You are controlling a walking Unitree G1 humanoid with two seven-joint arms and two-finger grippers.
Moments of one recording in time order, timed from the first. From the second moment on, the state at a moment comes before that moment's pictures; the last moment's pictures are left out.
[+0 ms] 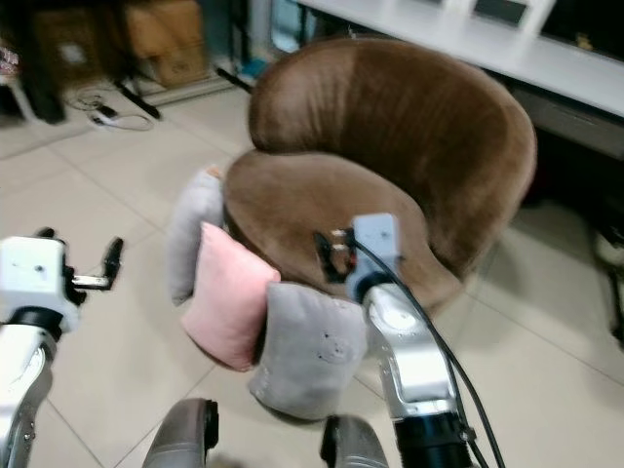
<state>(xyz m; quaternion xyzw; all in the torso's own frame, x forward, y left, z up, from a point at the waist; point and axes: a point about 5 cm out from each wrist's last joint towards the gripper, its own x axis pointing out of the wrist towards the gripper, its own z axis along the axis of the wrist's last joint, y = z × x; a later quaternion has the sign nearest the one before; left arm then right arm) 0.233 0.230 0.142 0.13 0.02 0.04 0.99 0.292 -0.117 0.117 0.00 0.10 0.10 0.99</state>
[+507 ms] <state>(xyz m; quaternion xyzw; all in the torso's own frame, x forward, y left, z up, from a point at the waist) 0.235 0.225 0.141 0.12 0.02 0.04 0.99 0.292 -0.123 0.114 -0.01 0.10 0.09 0.99</state>
